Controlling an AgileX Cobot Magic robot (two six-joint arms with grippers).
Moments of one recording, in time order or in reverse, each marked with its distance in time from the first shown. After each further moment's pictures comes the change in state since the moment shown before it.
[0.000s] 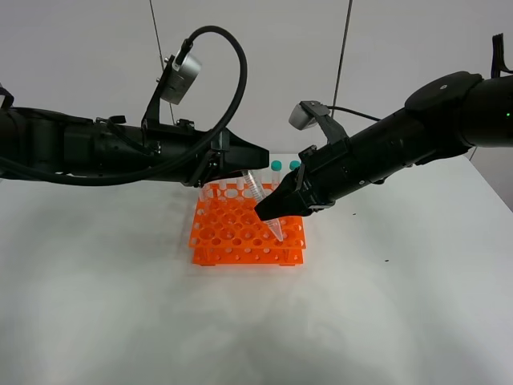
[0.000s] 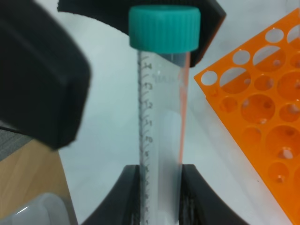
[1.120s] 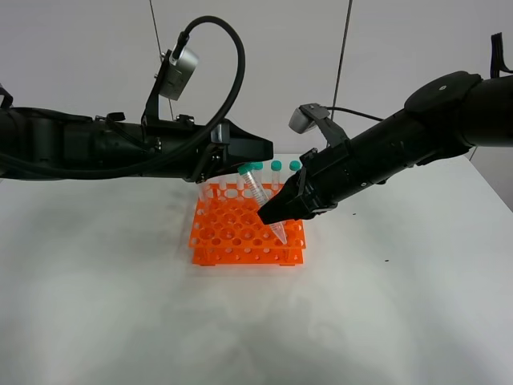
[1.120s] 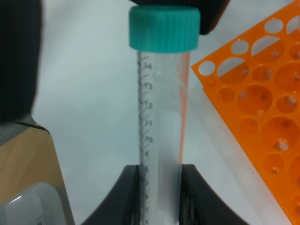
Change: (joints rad) left arm 0.000 0.000 0.000 -0.054 0.009 0.026; right arm 0.000 0.000 0.000 -0.037 0.002 0.000
